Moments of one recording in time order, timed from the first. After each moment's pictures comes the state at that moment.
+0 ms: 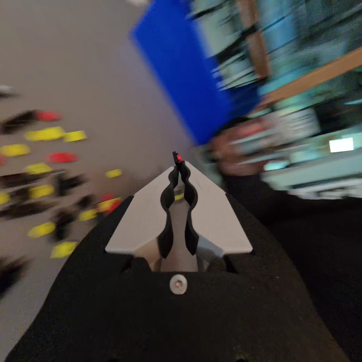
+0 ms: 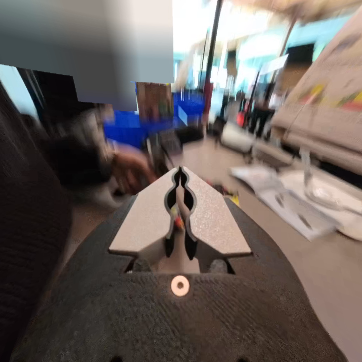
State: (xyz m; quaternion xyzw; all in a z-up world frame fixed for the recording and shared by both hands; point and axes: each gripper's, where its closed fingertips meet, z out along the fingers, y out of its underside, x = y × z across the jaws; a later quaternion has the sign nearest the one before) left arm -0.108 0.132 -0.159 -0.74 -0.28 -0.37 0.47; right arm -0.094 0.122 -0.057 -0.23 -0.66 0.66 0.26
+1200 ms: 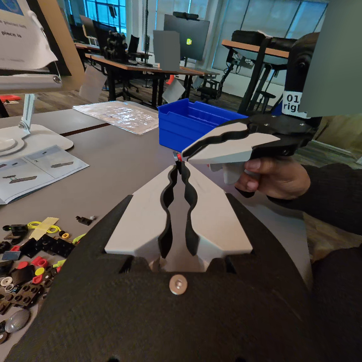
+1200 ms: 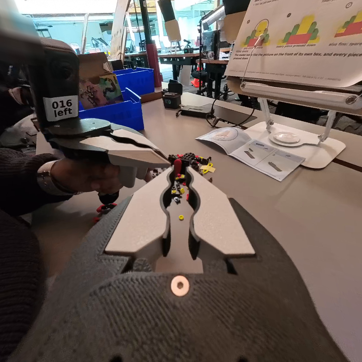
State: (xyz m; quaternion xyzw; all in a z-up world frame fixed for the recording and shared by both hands) left arm -0.121 0.140 -0.098 -0.73 -0.11 -0.03 0.67; right arm -0.123 0.146 -0.093 -0.39 -0.65 0.58 0.28
